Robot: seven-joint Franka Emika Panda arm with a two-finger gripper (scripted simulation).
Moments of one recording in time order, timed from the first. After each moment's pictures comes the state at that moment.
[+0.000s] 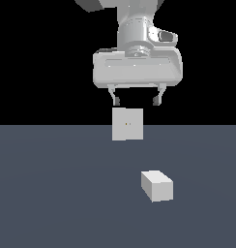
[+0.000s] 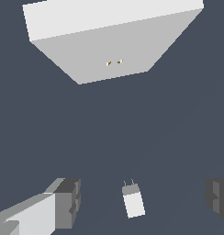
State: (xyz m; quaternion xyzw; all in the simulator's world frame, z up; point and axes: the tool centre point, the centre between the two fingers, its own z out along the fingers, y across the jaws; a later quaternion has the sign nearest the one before) arm -0.011 -0.043 0.153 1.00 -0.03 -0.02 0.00
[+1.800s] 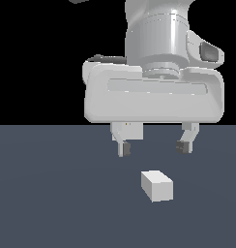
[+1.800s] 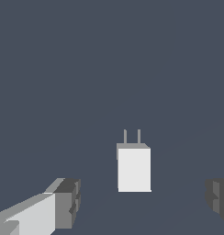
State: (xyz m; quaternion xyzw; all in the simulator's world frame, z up) arm -0.117 -0.054 0.065 1.00 0.08 0.00 0.00
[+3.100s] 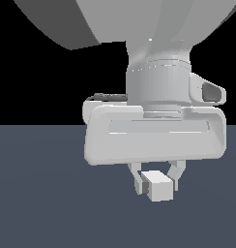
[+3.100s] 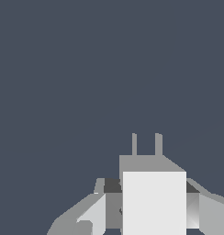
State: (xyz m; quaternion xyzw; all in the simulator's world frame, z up) arm -0.120 -0.055 0.012 1.00 0.09 0.00 0.00
